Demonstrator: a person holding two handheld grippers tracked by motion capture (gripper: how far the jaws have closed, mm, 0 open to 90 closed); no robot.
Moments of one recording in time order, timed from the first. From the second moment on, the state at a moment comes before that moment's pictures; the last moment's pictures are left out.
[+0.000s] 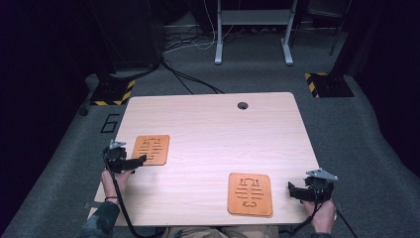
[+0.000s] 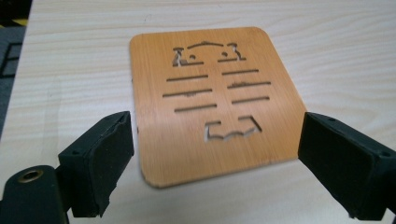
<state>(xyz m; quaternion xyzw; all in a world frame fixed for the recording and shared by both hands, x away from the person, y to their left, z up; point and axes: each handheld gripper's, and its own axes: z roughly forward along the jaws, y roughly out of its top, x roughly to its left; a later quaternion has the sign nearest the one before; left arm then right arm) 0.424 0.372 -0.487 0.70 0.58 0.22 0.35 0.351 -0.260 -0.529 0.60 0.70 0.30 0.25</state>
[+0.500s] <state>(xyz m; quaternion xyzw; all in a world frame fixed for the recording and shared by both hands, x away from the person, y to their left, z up) 0.379 0.371 -0.531 0.71 0.58 0.25 0.32 0.351 -0.261 -0.529 0.60 0.70 0.30 0.25</state>
